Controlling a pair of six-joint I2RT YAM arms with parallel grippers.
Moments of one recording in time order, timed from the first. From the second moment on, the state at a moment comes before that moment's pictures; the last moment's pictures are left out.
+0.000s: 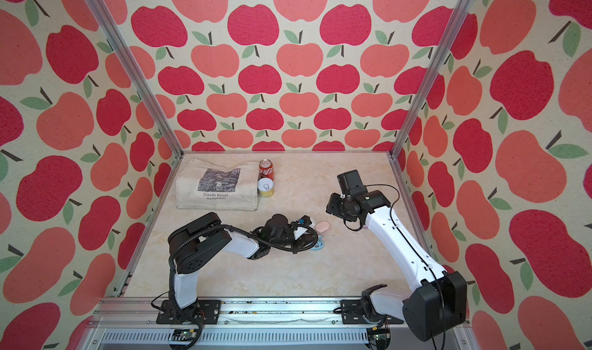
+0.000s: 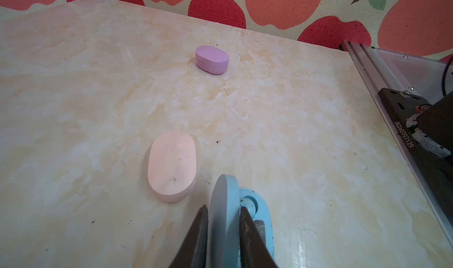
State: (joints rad) left arm -0.94 1.98 0.82 0.76 0.39 0.06; right arm 0.44 1.26 1.12 -0.89 -0.05 0.64
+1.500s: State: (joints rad) left arm -0.60 0.69 0.56 -0.05 0.02 -0.12; right arm 0.67 1.29 0.91 -0.86 0.06 0.26
